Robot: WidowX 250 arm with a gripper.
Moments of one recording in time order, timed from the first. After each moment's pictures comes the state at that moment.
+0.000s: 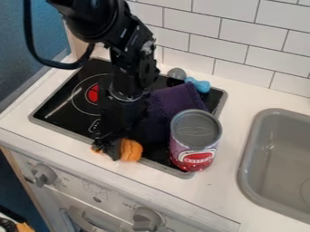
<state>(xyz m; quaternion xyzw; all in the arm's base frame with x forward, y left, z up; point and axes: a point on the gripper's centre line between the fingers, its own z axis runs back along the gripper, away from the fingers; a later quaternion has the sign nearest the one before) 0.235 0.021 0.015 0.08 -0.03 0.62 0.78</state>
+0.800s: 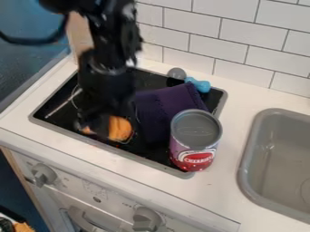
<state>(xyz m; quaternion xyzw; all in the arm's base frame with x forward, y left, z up) 0.242 0.049 0.065 0.06 -0.06 0.66 0.75</state>
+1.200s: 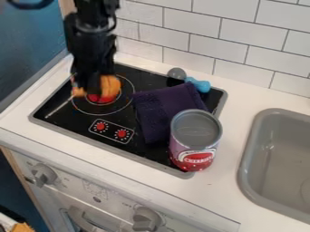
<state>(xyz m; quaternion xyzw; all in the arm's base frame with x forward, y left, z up) 0.299 0.101 0.072 0.04 -0.08 0.73 0.68</state>
